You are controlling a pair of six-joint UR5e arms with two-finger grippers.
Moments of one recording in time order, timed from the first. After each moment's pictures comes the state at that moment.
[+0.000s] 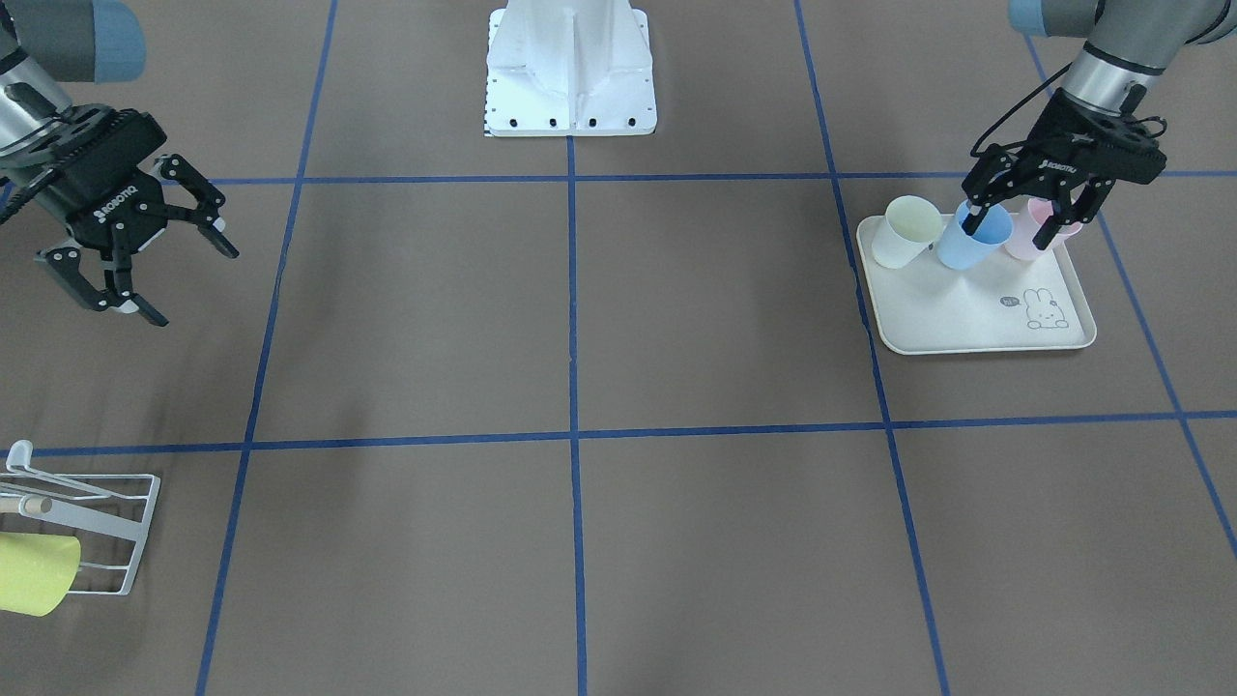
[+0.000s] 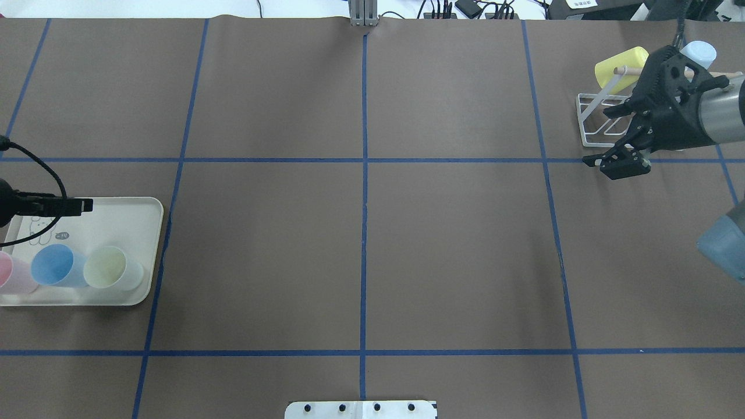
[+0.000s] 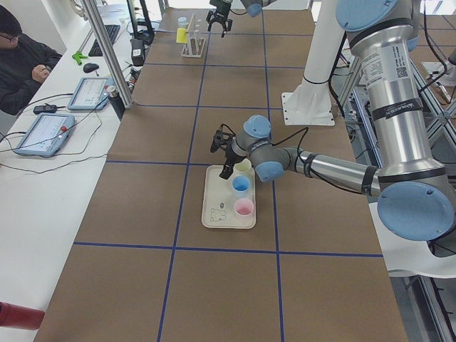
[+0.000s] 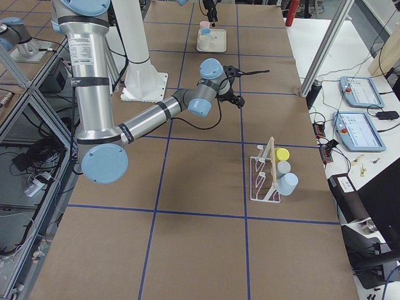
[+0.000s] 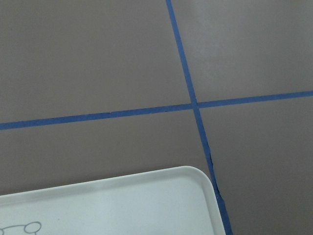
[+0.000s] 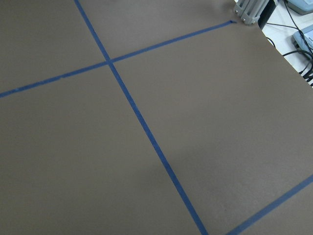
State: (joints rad) left arm -0.83 -1.22 -2.00 -2.47 -1.88 -0.87; right arm 0.92 -1.47 1.99 -0.95 2.06 0.04
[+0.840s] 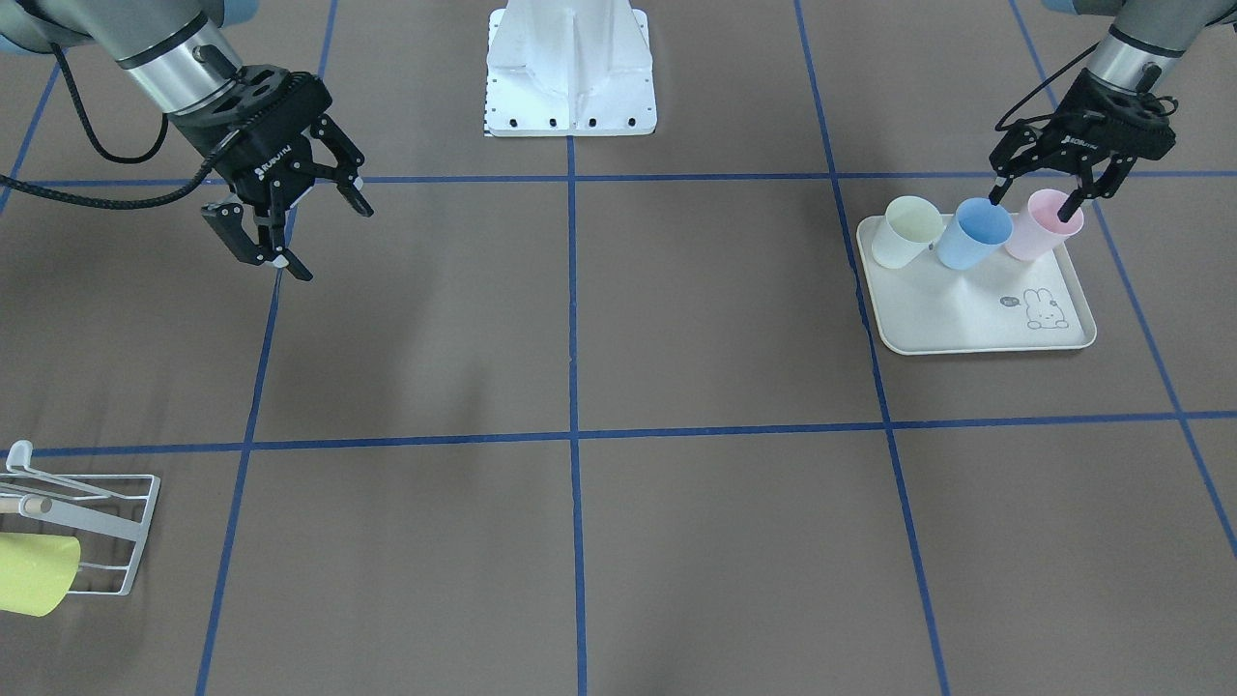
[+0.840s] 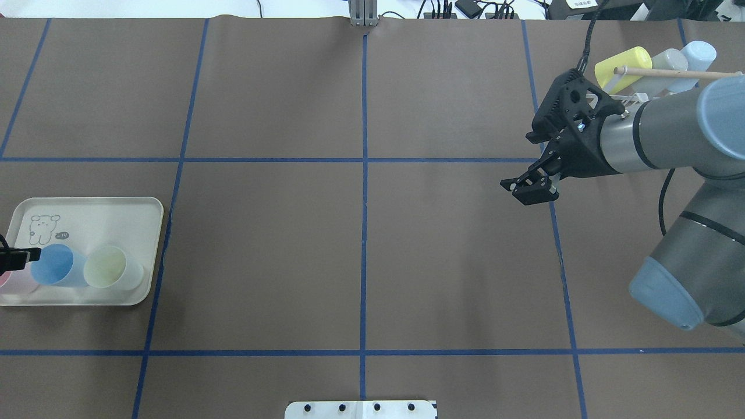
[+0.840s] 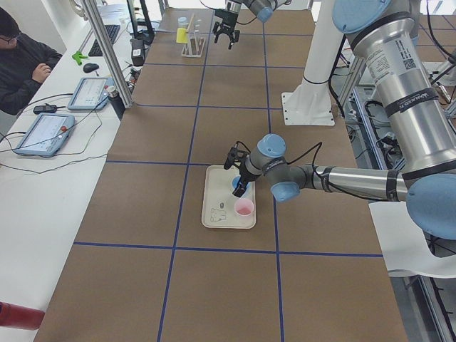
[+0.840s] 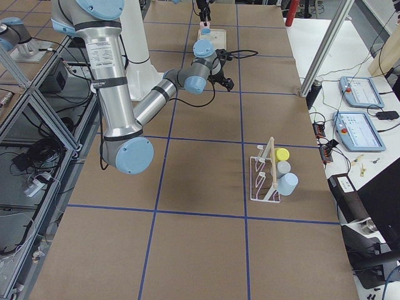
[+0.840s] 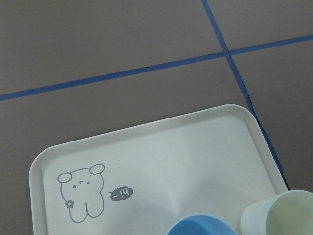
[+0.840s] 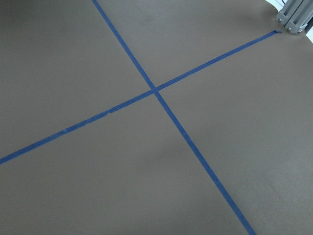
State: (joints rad) left arm -0.77 -1.13 -1.94 -2.59 -1.87 -0.83; right arm 0.75 -1.34 2.08 -1.18 1.95 0.16
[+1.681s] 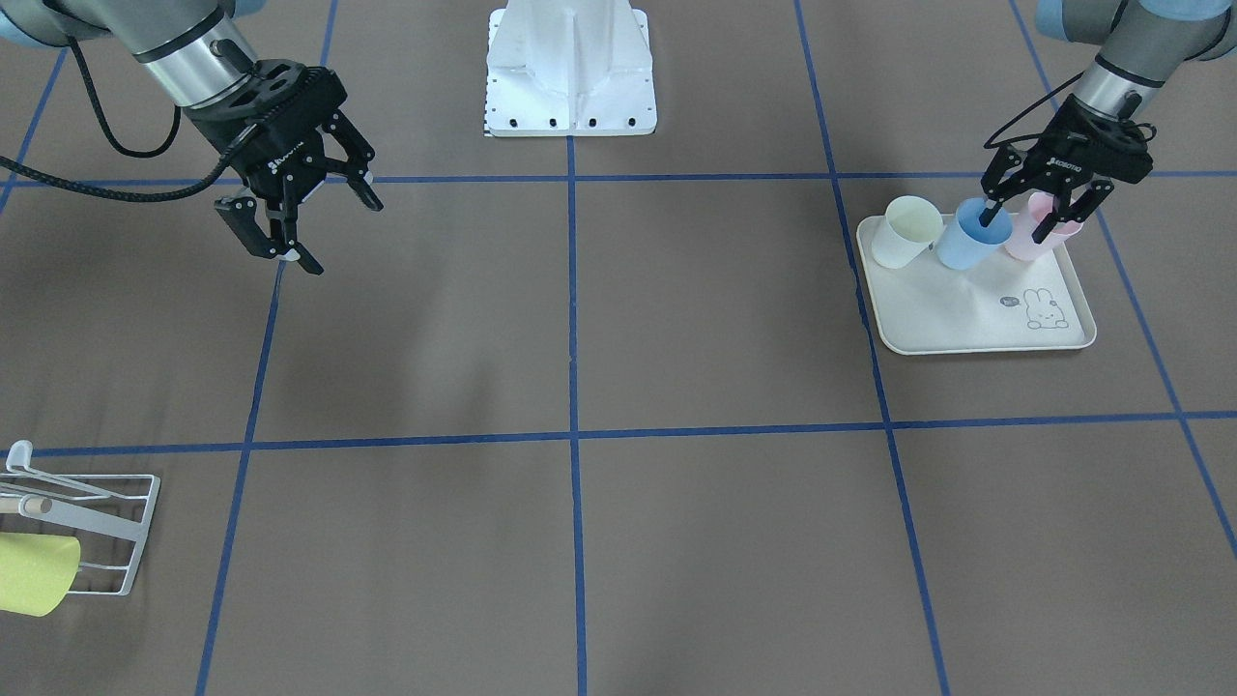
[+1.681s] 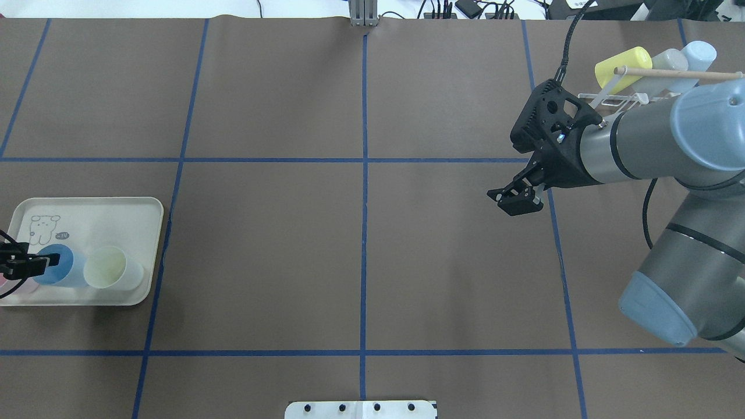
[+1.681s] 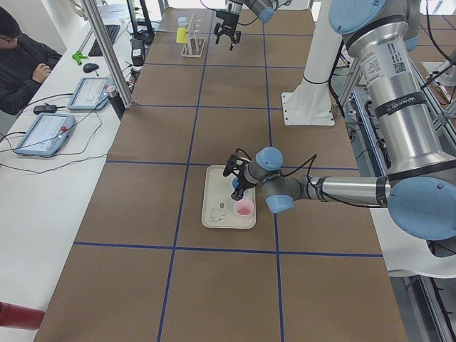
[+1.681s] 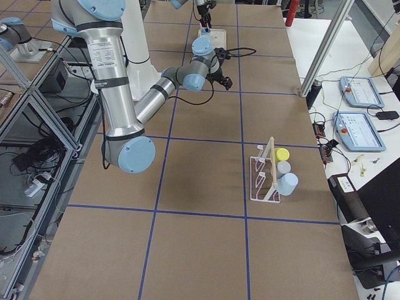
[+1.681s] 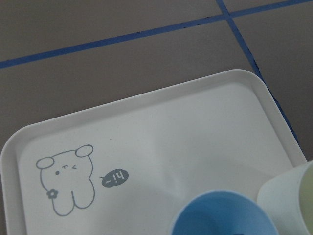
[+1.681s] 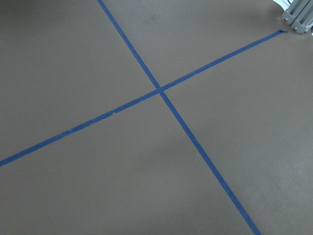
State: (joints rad) left arm -0.74 -1.19 -1.80 -2.74 -1.85 -0.84; right arm 0.74 -1.34 2.08 -1.20 1.94 0.16
